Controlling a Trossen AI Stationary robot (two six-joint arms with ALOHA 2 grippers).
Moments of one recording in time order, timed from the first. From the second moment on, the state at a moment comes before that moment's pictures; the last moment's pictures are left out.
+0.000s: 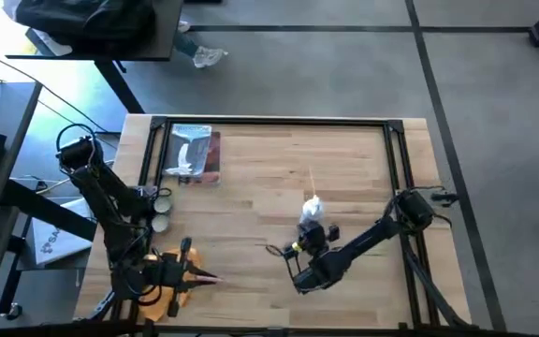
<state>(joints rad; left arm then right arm) -1.05 1.33 0.78 0.23 -0.95 -0.27 0.56 2.13 1.37 -1.04 0.99 1.92</state>
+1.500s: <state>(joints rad) -0.91 1.22 0.78 -0.06 -0.84 -0.41 0.45 1.75 0.80 -0.88 0.89 1.90</state>
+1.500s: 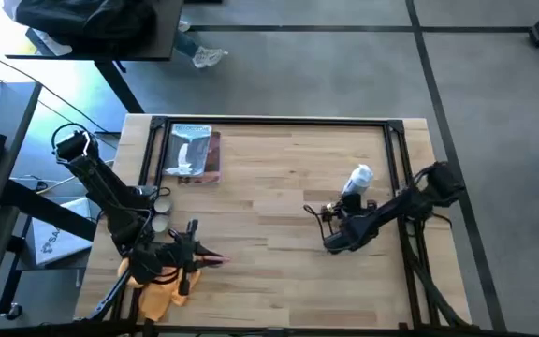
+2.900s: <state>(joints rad) -0.69 1.29 0.78 0.43 -0.73 -0.14 0.41 1.74 1.09 0.57 0.35 0.16</state>
